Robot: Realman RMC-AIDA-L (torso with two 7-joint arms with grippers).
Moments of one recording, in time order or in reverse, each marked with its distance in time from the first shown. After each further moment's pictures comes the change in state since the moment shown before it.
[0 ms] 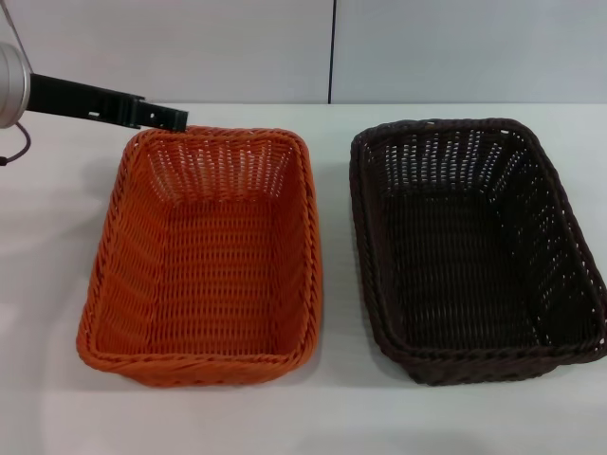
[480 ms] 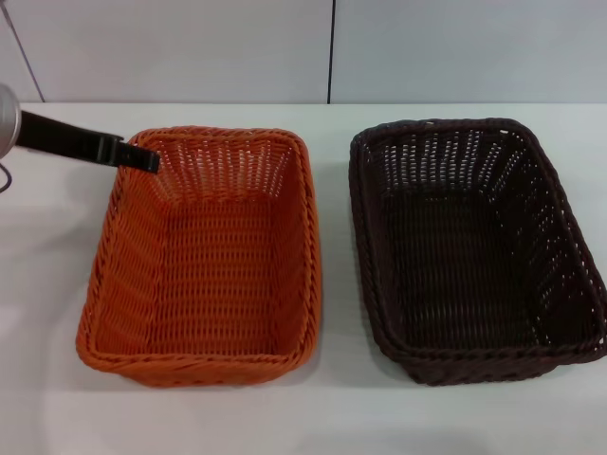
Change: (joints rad) left arm -0.006 -0.015 -0.002 -0.032 0.169 0.037 -0.093; right arm 0.003 -0.003 0.001 -0.027 0.003 0.047 -0.002
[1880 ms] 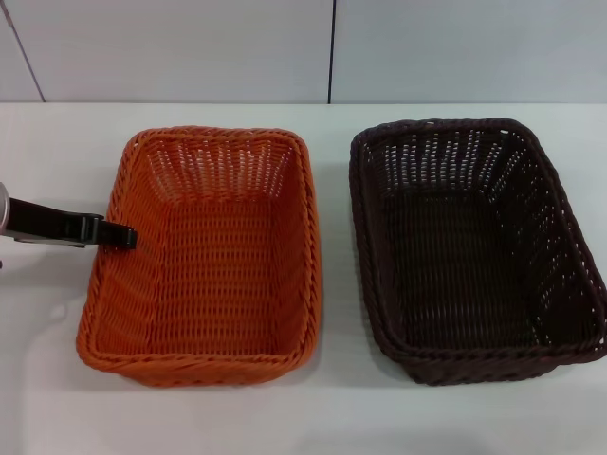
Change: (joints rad) left arm 0.086 -0.003 0.006 -0.177 -0.005 -0.091 -0.003; right arm 0.030 -0.002 -0.009 -0.004 0.002 0.059 -0.006
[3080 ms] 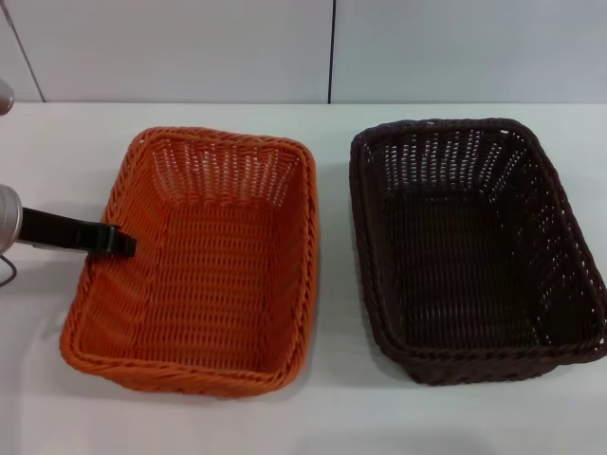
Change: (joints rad) left arm 0.014 0.001 0.016 -0.023 -0.076 0.006 0.068; right arm -0.022 0.003 0.000 0.006 -0.002 0.008 0.000
